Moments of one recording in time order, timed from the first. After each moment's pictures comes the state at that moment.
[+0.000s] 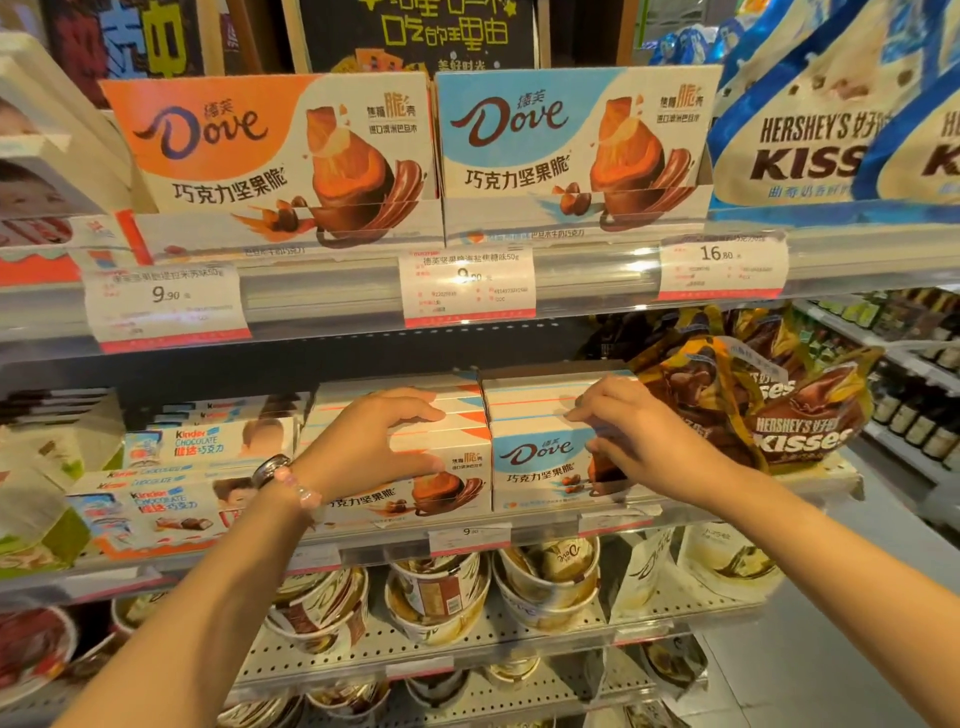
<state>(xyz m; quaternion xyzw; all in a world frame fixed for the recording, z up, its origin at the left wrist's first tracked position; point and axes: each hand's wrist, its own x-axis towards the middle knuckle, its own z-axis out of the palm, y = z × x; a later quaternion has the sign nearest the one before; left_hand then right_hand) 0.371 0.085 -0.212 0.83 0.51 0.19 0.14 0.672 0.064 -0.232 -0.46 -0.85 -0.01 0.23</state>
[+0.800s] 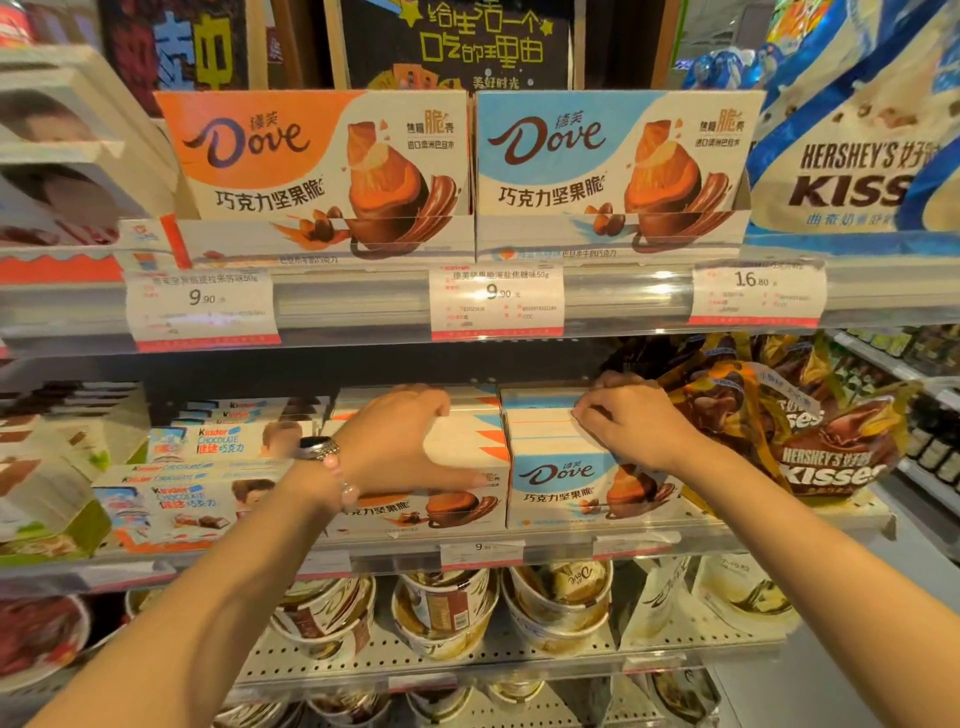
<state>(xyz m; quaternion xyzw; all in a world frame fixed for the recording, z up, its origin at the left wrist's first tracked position) 0.380 0.093 -0.198 0.83 0.54 0.11 0.05 0.654 0.117 -0.221 -0.59 -0.80 0.01 0.15</state>
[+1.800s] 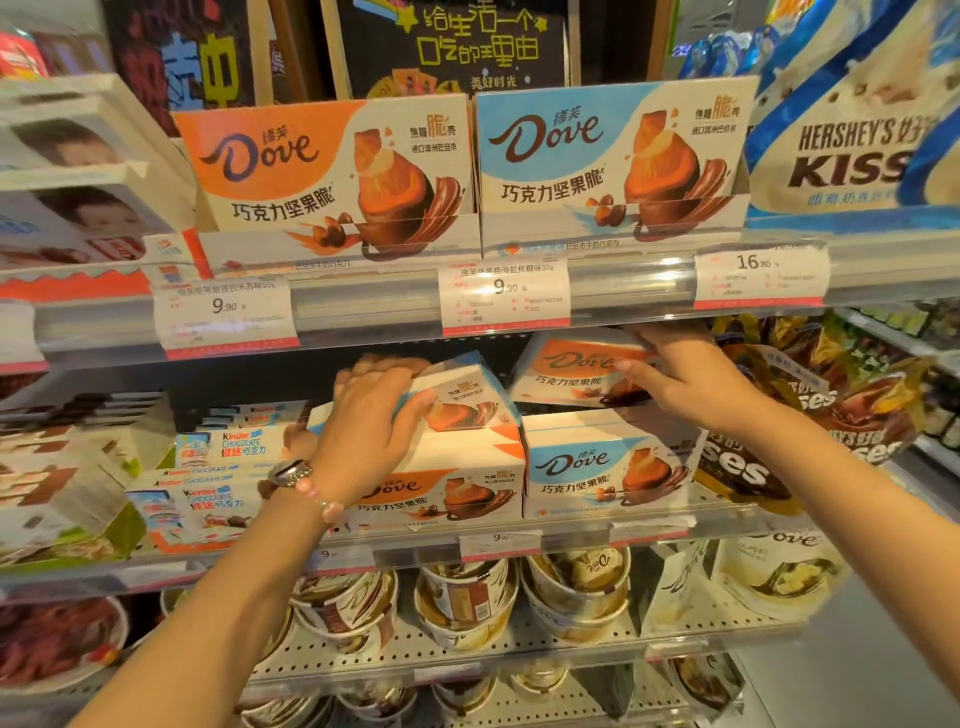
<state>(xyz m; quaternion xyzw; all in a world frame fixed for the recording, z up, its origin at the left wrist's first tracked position) 0.356 0.074 -0.198 0.79 0.52 0.33 -0.03 0.671 0.093 -0.179 -0.54 -0.79 0.02 0.28</state>
